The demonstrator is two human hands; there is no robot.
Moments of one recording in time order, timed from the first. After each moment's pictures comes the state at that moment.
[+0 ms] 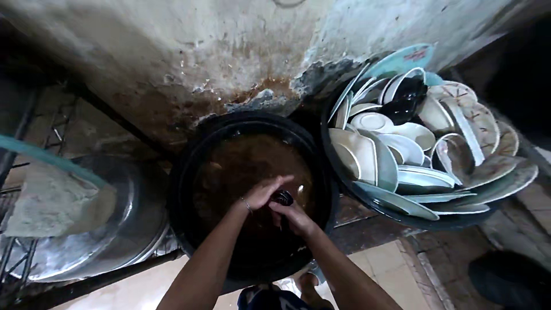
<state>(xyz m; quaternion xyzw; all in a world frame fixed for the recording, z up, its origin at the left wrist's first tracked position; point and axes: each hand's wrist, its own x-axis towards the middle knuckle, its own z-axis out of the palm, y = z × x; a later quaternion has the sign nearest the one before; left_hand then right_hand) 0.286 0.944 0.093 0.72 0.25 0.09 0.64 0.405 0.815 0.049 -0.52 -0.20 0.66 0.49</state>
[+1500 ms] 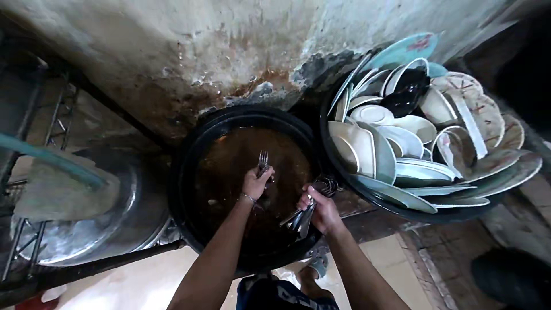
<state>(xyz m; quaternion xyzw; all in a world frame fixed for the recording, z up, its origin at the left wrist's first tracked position) 0.293 0.933 0.057 0.59 0.48 0.24 0.60 0.452 0.771 0.067 -0.46 -0.11 0.58 0.66</state>
